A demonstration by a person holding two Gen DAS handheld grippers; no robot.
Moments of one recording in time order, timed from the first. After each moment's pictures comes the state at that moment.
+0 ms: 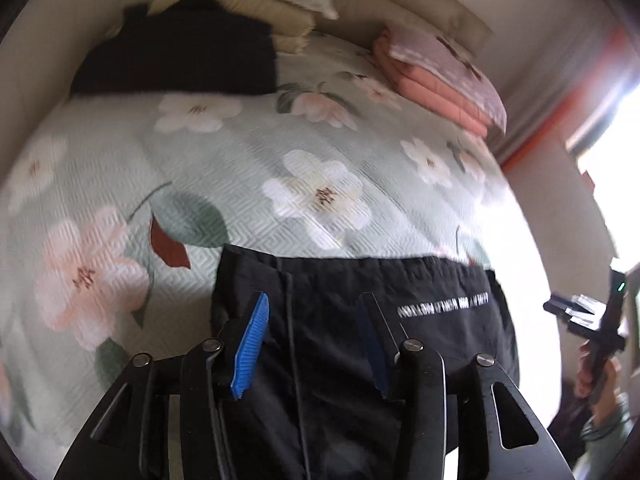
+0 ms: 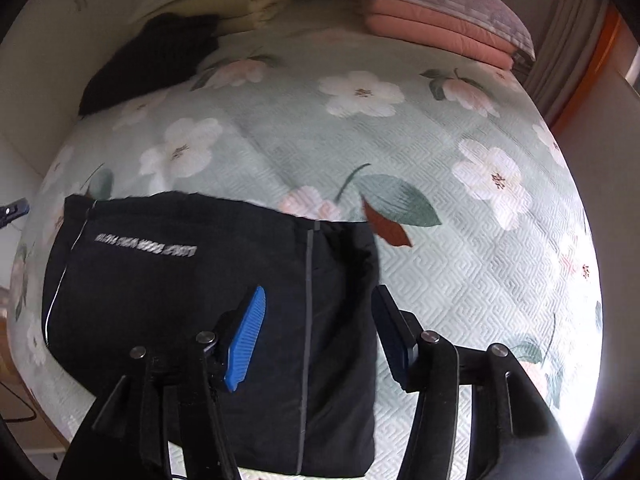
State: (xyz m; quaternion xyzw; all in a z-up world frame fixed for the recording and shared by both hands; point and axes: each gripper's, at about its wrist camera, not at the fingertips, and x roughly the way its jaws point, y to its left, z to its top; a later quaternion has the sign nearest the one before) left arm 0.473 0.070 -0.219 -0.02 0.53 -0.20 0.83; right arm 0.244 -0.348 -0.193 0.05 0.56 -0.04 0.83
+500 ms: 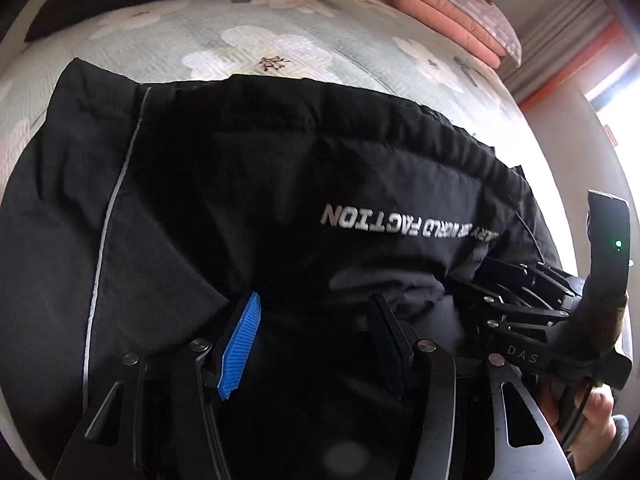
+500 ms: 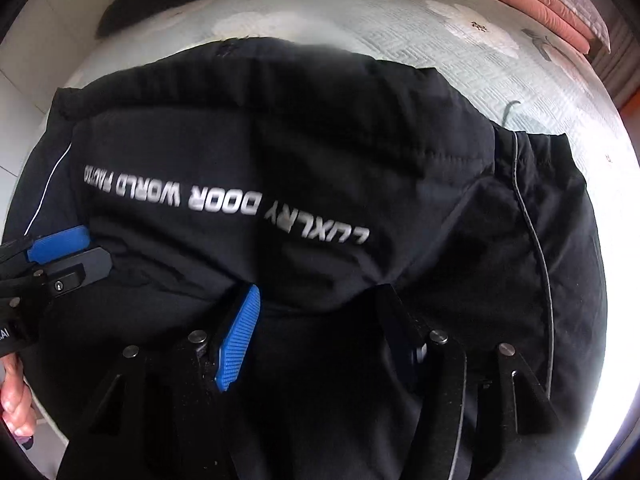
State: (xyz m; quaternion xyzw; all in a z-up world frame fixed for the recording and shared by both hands) left arm 0.460 -0.014 -0.376 -0.02 0.62 -0.18 0.77; right arm 0.299 -0.239 -0.352 0.05 0.63 0.01 0.78
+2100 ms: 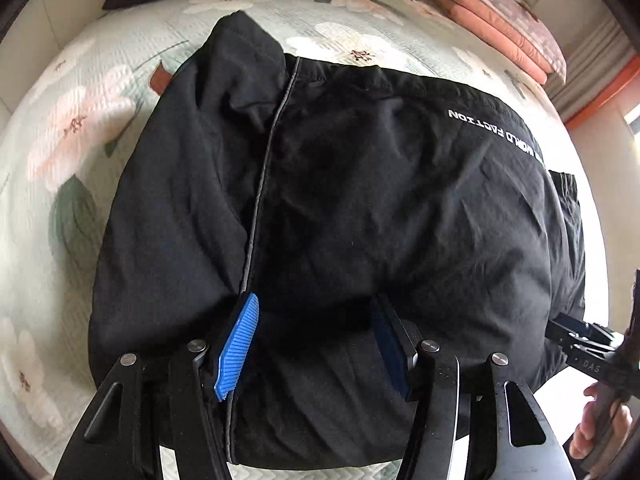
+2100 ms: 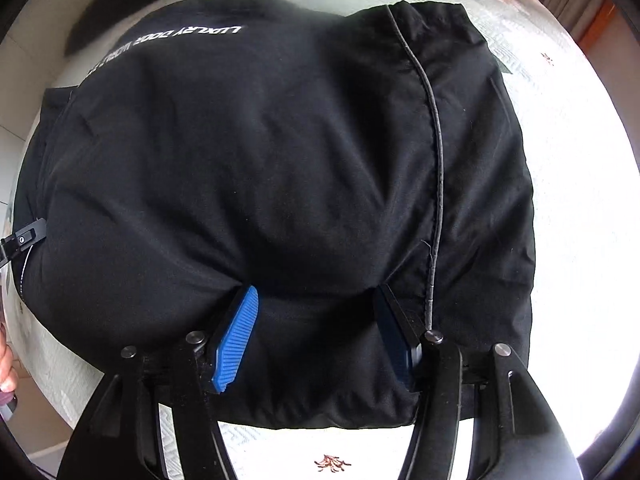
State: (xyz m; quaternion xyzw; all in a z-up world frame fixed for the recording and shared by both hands) left arm 0.396 0.058 -0.350 -0.02 0.62 -0.09 0.78; right arm 0.183 -0.292 -0.343 0.11 0.65 -0.05 0.75
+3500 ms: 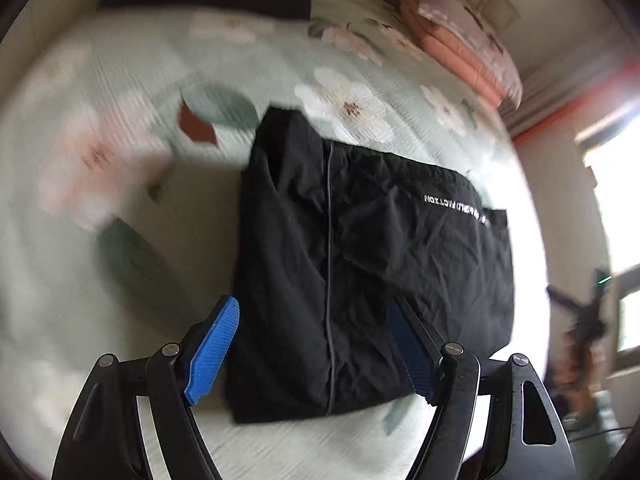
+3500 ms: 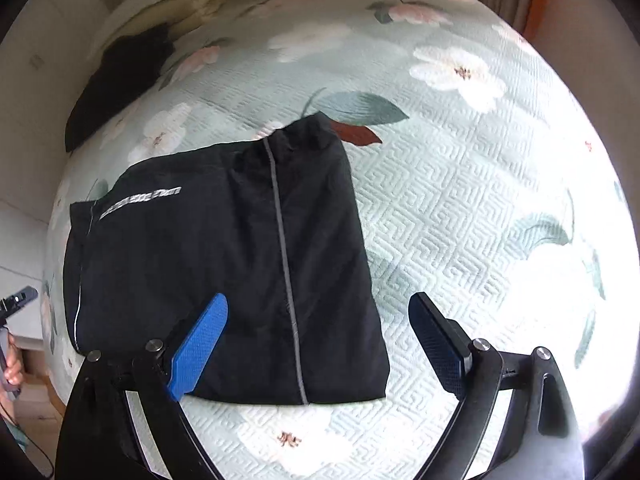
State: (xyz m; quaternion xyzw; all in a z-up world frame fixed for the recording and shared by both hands) left arm 0.439 0.166 -0.272 -0.12 0.63 -0.19 0.75; right arm 0.156 -0.416 -0.271 0.22 0.58 -0.08 0.78
